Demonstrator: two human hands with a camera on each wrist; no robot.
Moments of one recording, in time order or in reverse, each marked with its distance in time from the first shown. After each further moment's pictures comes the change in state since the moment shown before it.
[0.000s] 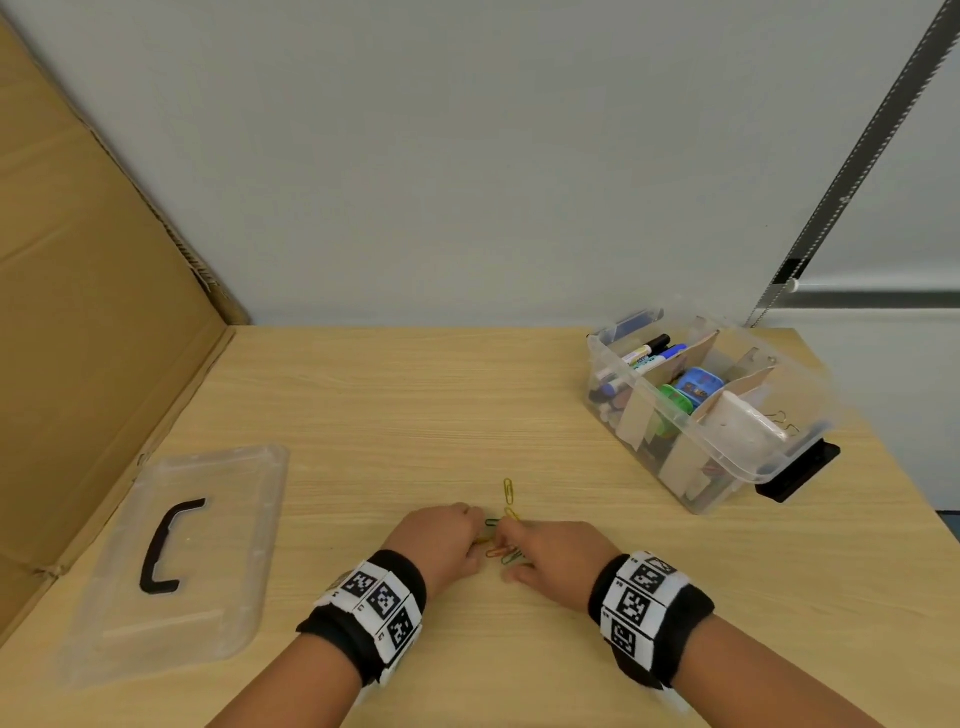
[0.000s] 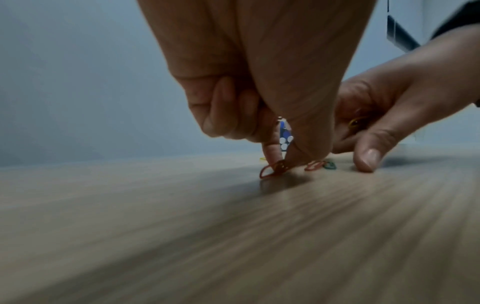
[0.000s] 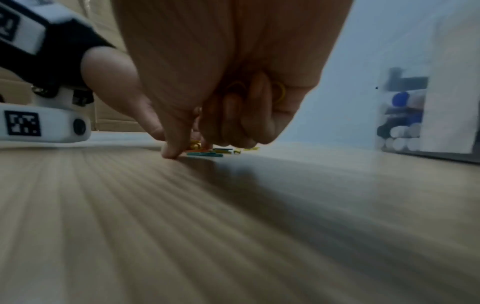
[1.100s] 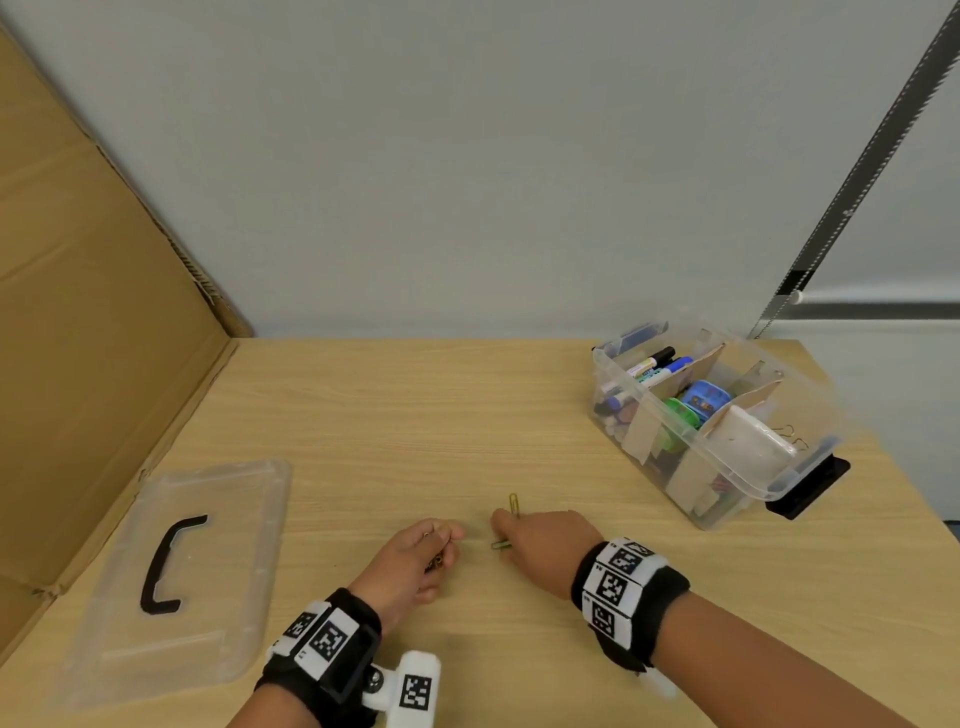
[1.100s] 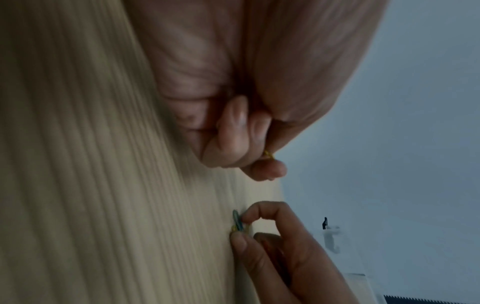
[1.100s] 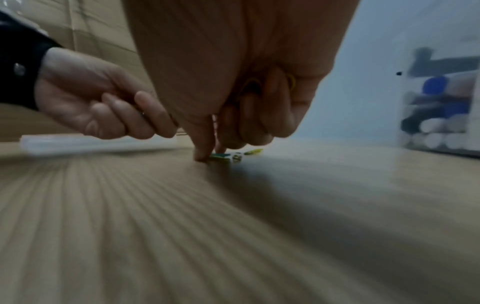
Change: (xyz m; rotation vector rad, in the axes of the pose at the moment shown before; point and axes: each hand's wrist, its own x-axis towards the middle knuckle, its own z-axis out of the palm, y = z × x) left_hand -0.022 -0.024 0.018 -1.719 0.087 -0.338; right_hand 0.025 -0.010 -0.022 -0.145 -0.051 0.037
